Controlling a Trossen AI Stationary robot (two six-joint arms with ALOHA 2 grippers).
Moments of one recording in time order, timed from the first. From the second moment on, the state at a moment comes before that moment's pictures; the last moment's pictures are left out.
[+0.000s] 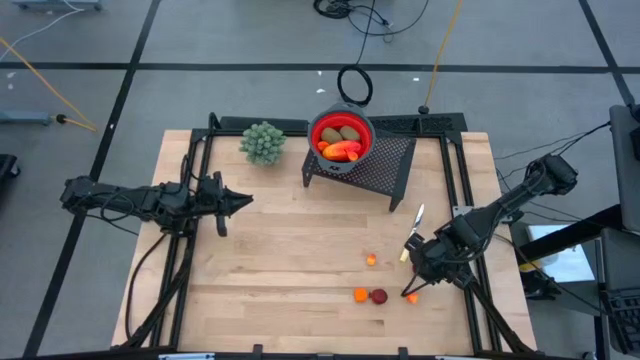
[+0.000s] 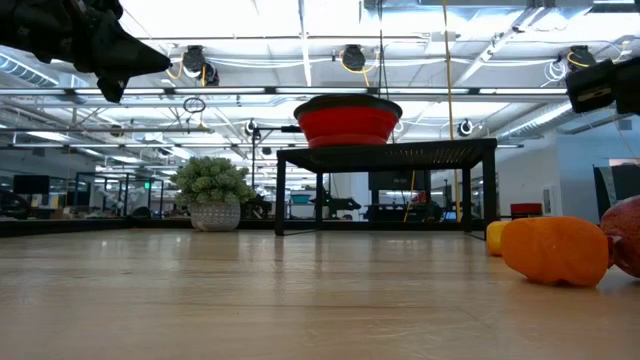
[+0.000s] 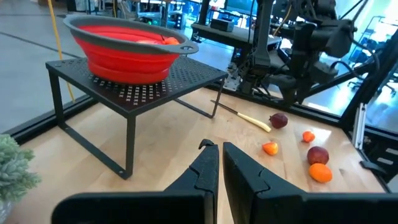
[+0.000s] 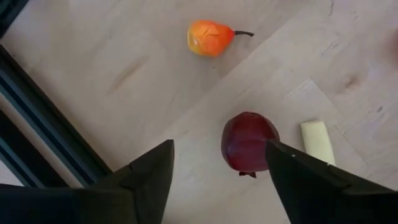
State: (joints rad) left arm -0.15 0.37 0.31 -0.09 -0.34 -0.27; right arm 0.54 1.19 0.79 -0.96 -0.24 -0.25
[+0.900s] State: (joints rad) left arm -0.15 0.37 0.31 -0.09 -0.34 -0.27; right arm 0.54 1.25 0.66 -0.81 -0.10 -0.31
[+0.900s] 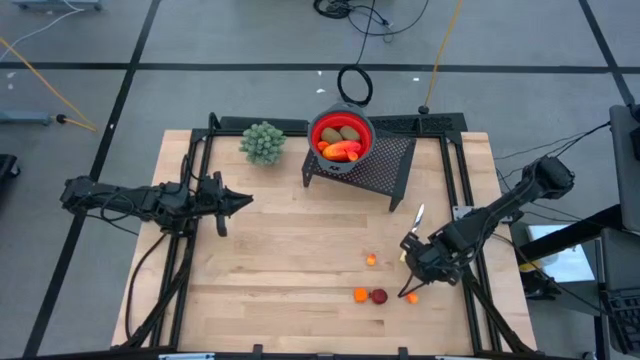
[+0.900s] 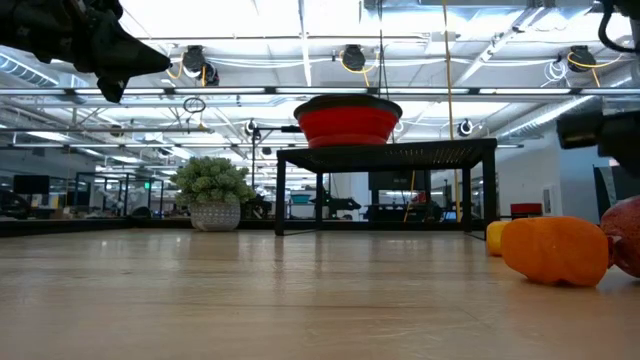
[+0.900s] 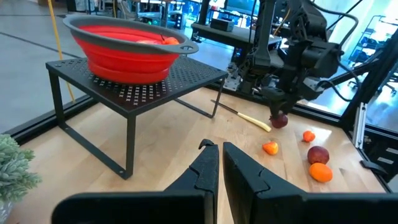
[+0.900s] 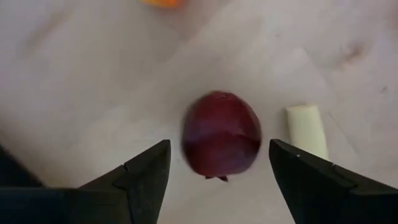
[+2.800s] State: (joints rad) left arm -0.15 0.37 0.31 -0.09 -0.34 -0.26; right arm 0.54 1.08 0.86 -0.74 -0.03 -0.02
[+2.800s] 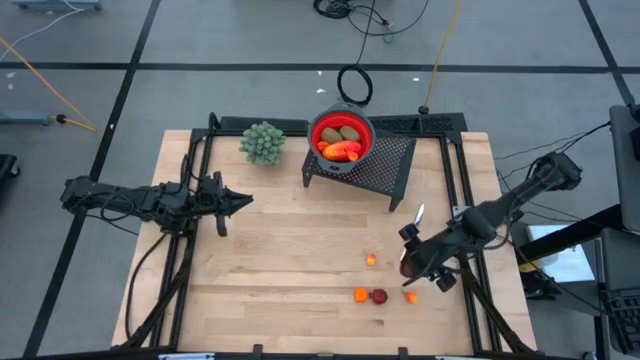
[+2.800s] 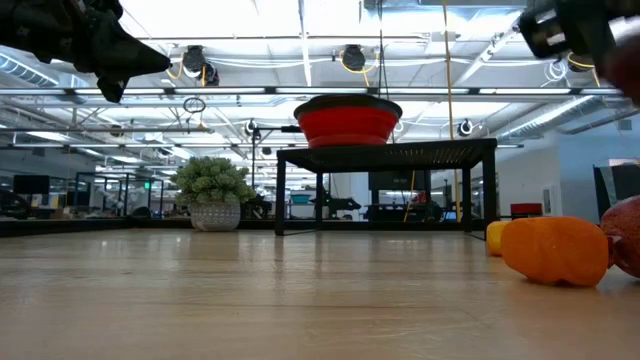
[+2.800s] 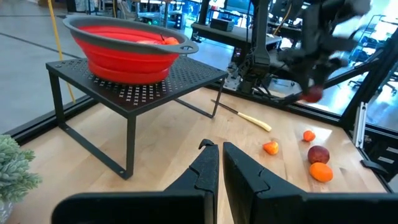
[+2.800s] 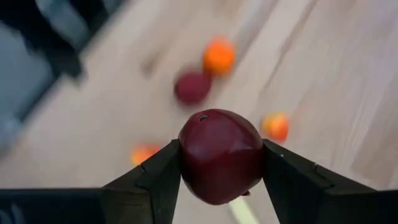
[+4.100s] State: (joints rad) left arm -0.15 0.37 0.31 -0.09 -0.34 -0.20; right arm 0.43 1.06 0.91 0.39 0.05 0.28
